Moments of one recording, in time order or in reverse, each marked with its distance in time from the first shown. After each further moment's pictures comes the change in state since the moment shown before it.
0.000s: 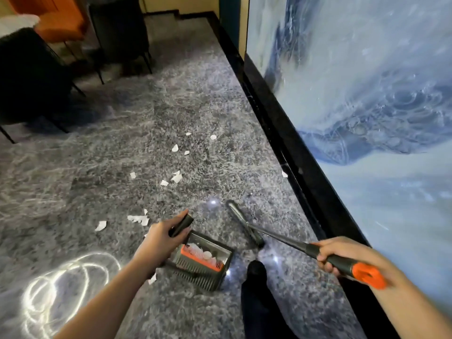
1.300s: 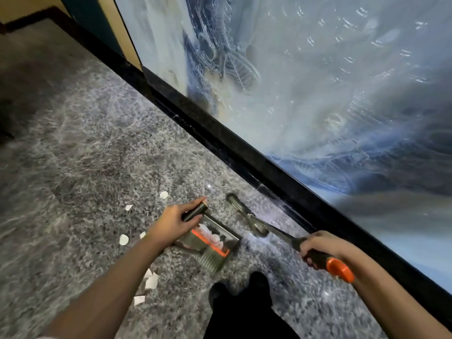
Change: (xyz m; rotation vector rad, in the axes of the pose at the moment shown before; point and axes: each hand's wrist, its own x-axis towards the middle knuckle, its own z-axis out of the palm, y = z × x) left_hand 0.644 0.097 -0.031 0.075 -0.626 0.398; right_hand 0.225 -0.392 -0.032 0.352 0.350 0.095
